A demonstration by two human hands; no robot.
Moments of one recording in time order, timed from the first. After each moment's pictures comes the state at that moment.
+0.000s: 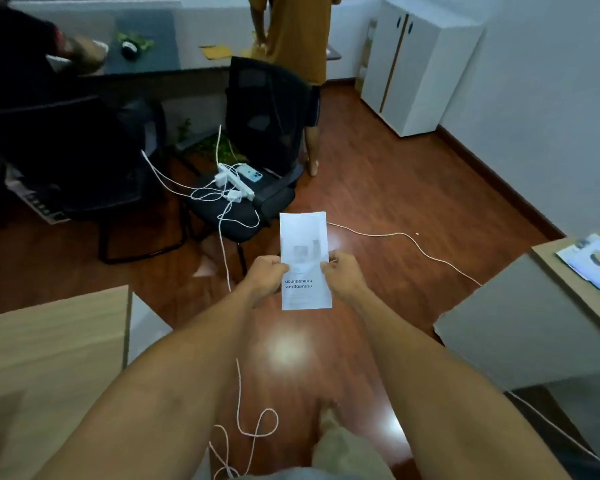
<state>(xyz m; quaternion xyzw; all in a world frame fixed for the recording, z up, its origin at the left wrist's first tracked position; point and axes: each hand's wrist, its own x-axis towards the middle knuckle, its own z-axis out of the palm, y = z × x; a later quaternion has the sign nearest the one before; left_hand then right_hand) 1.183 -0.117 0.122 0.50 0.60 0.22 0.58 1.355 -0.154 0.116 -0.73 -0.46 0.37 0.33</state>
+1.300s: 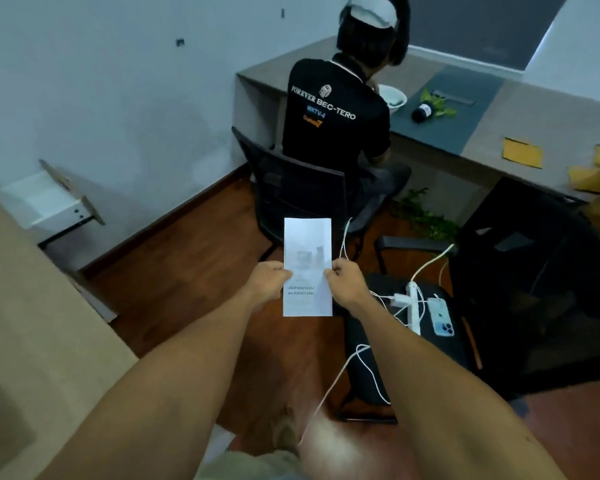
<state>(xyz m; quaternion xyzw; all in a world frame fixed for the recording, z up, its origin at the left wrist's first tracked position) 0.865 0.278 0.129 0.19 0.77 0.45 0.41 1.003 0.404 0.115 -0.46 -0.75 0.46 0.11</state>
